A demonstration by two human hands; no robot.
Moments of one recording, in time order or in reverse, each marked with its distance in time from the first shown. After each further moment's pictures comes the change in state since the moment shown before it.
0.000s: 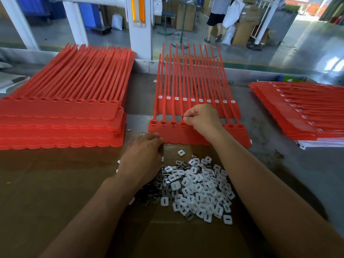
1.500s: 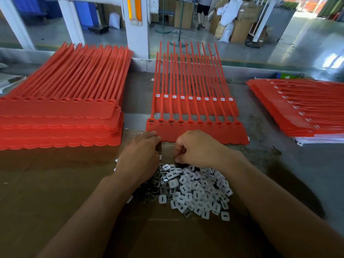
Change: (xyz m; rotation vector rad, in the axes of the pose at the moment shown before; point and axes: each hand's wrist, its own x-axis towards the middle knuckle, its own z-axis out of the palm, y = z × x) left_hand 0.000 0.001 0.002 -0.012 -0.016 -0.015; right_hand -0.072 -0.030 -0.013 -0.504 -0.546 -0.223
